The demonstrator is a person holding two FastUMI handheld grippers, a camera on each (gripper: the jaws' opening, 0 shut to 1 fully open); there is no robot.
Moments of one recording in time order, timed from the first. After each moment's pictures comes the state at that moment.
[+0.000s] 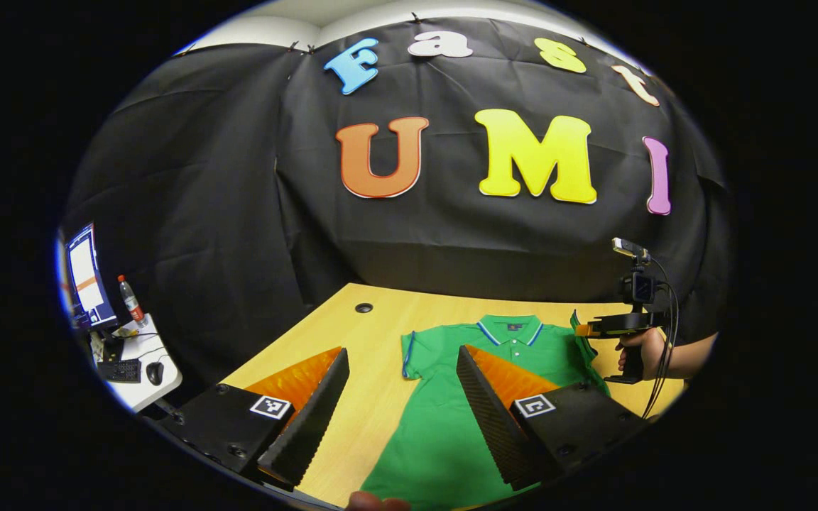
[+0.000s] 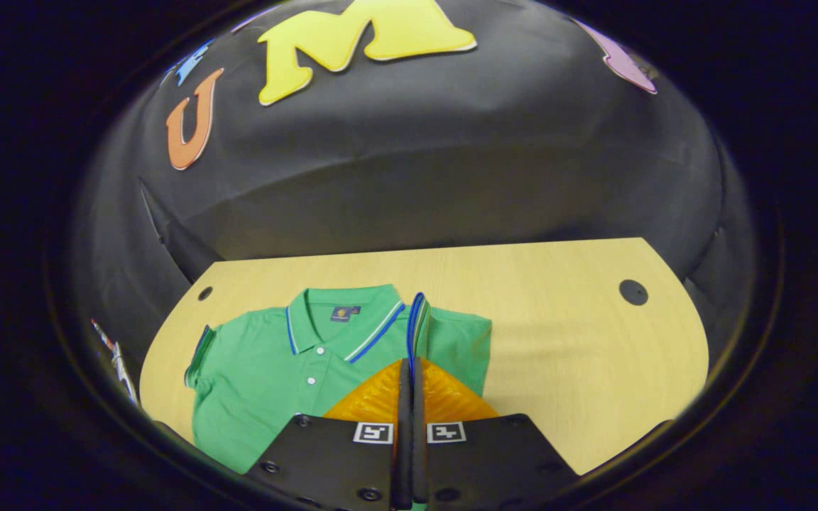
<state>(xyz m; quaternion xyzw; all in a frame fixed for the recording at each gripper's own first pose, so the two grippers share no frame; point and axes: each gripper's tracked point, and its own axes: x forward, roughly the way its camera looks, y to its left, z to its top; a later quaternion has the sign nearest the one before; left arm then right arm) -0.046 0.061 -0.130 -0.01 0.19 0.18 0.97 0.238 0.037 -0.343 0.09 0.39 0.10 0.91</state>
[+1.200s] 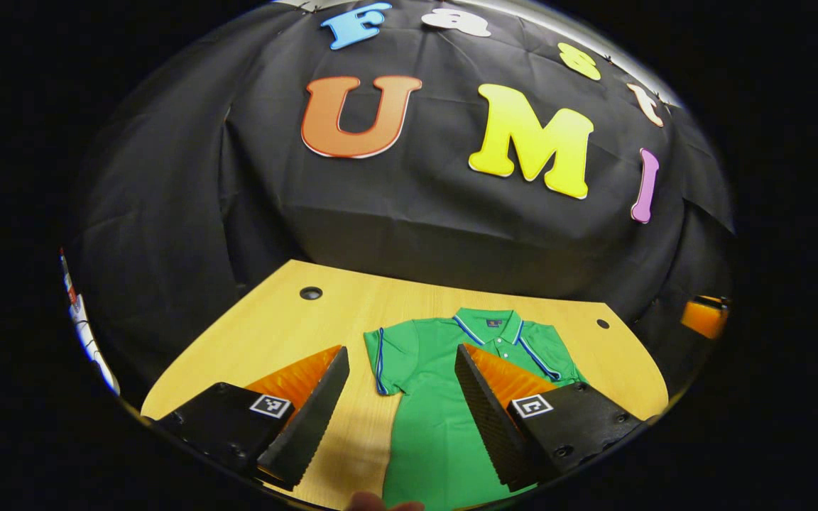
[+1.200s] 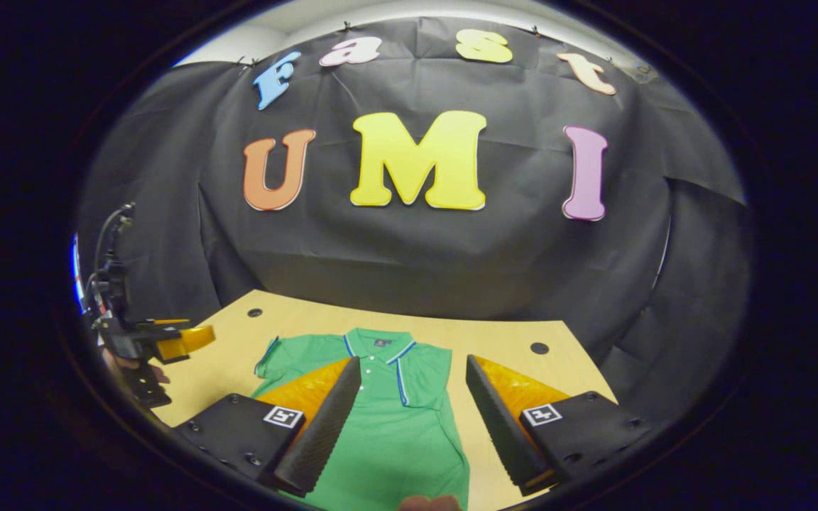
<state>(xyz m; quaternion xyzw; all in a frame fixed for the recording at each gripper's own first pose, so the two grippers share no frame) 0.066 0.097 -0.225 -0.08 0.24 0.03 0.97 0.022 0.012 -0.114 0.00 0.22 0.07 0.97</state>
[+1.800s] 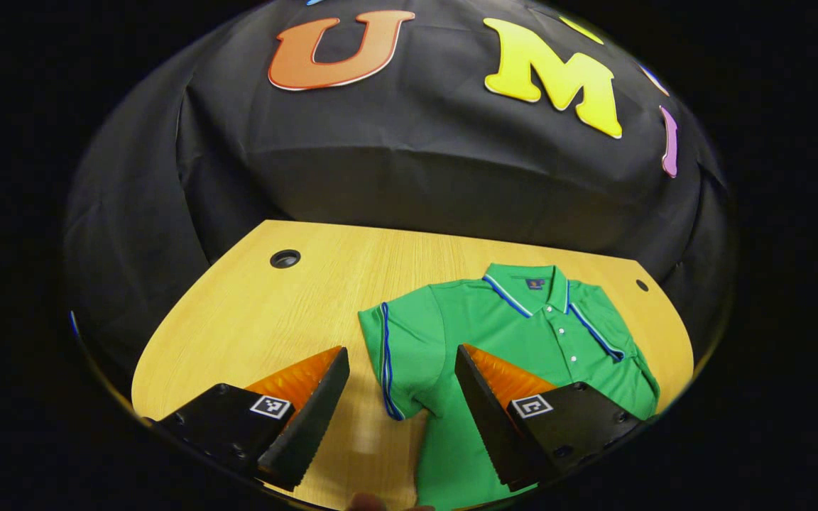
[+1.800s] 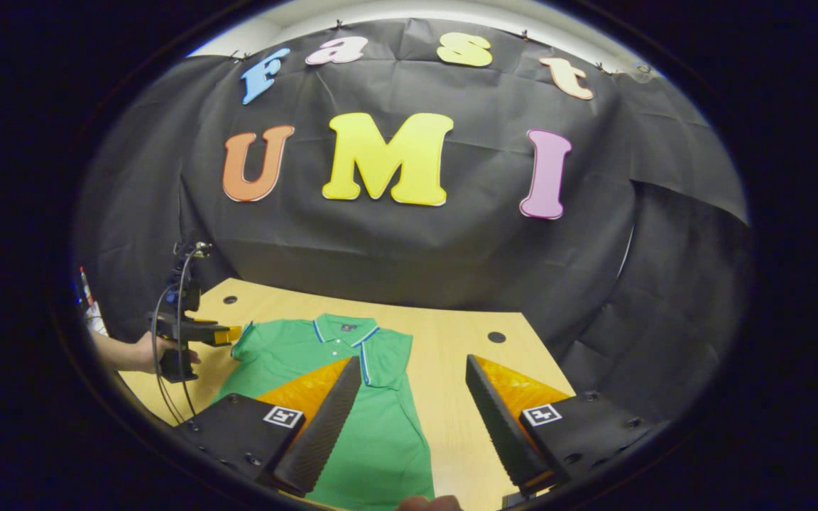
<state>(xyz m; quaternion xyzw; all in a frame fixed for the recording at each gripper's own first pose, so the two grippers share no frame) 0.150 0.115 -0.342 -0.04 0.33 0.02 0.94 -0.010 -0.040 -0.114 -0.01 0.24 0.01 0.97</state>
